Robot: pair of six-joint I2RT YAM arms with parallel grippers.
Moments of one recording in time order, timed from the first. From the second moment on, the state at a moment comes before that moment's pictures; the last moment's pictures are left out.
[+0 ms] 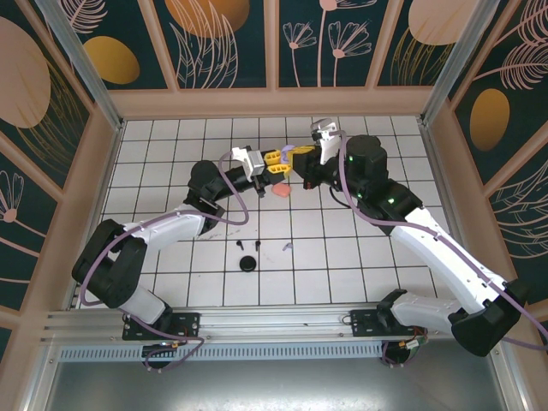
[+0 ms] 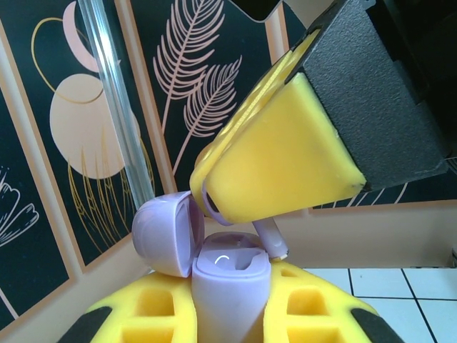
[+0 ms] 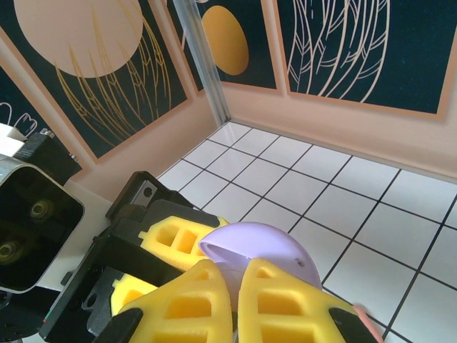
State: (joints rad) left arm -0.61 1.56 0.87 1.02 0.69 -0.02; right arm 0.67 1.15 1.18 -0.24 -0.22 0.21
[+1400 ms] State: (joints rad) left arm -0.61 1.57 0.90 1.02 0.73 -0.06; right arm 0.65 1.15 1.17 -0.17 -0.26 0.22
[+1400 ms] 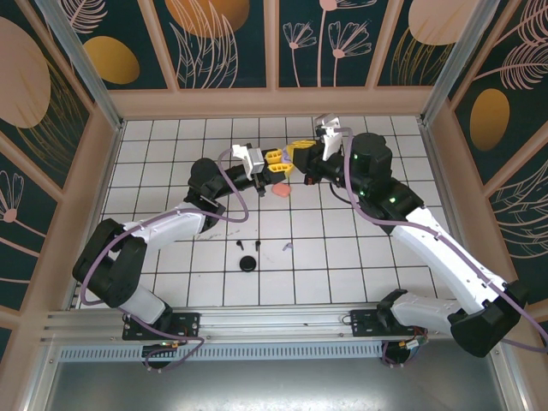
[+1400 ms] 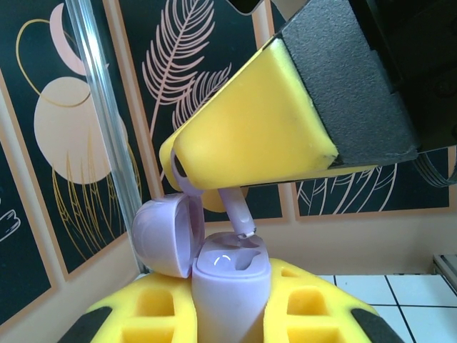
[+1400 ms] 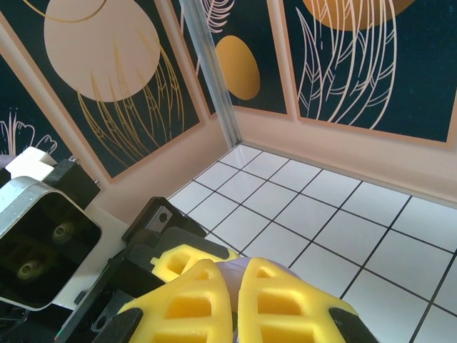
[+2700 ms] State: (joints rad) left arm -0.60 1.62 0.95 1.00 0.71 -0.13; right arm 0.67 1.13 1.15 -0.20 -0.23 0.10
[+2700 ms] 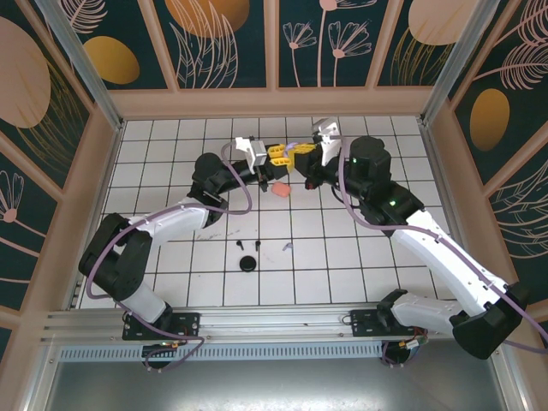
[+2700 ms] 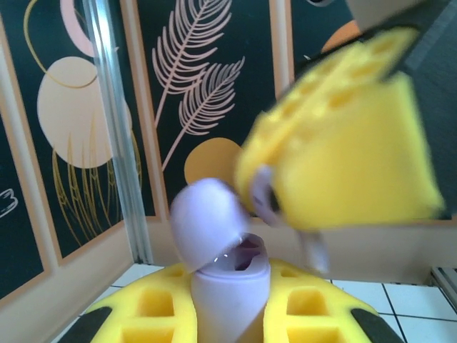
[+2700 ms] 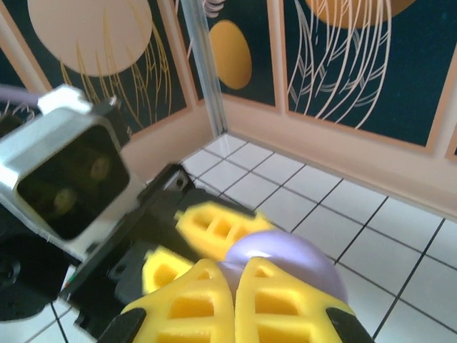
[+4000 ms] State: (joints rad) left arm -0.61 1.56 0.89 1.04 0.73 -0.12; right arm 0.61 1.28 1.40 -0.30 -0.24 0.11
